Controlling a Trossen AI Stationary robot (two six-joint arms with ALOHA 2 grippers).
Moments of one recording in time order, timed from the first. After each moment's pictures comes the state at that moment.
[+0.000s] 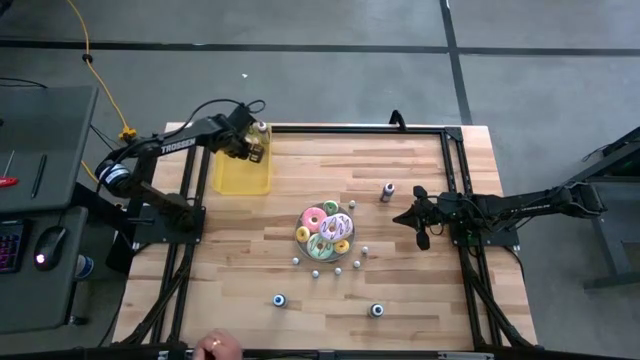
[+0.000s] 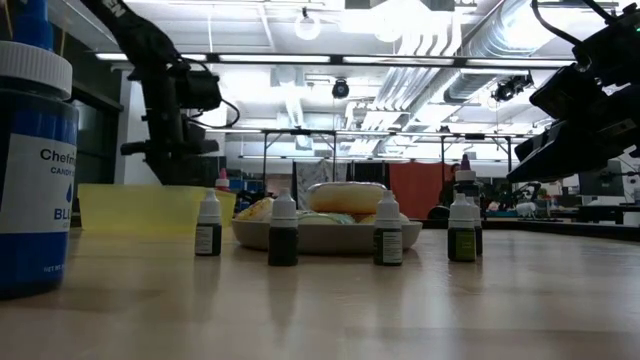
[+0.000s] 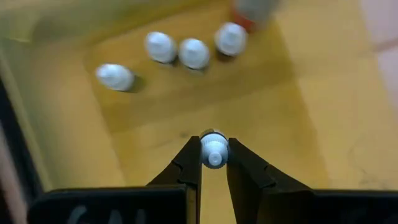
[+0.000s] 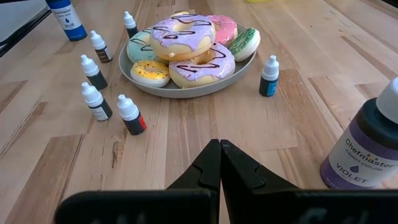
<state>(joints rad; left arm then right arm) 0.86 1.42 0.89 -0.67 -0.18 -0.37 0.00 0.49 0.01 0.05 0.02 0.13</state>
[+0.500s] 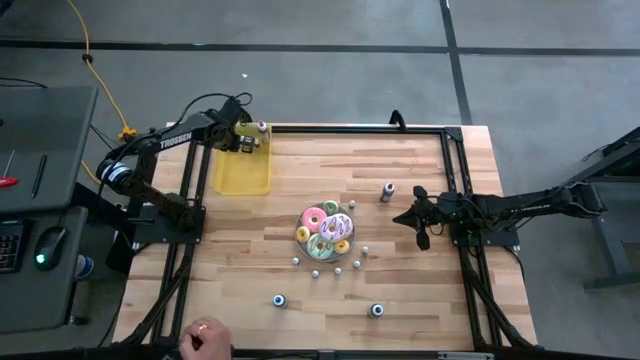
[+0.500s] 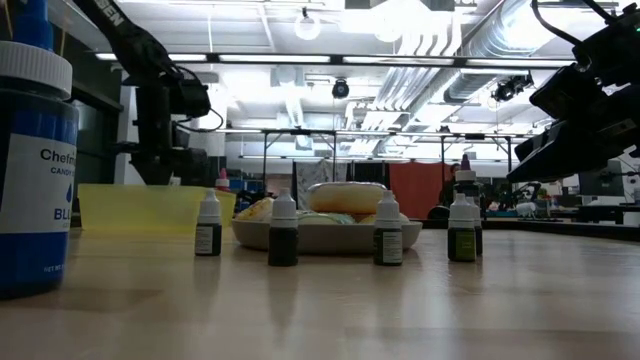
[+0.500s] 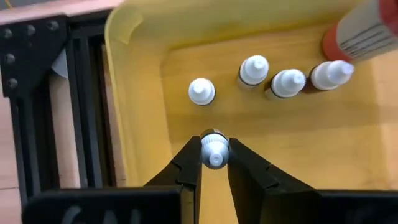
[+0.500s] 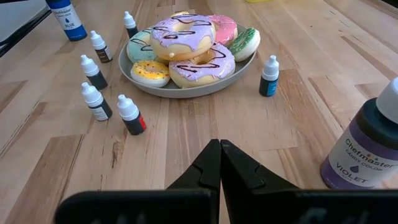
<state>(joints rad) 0.97 1.44 0.89 -0.67 -0.26 -0.42 0.00 0.49 0.01 0.05 0.02 0.13</state>
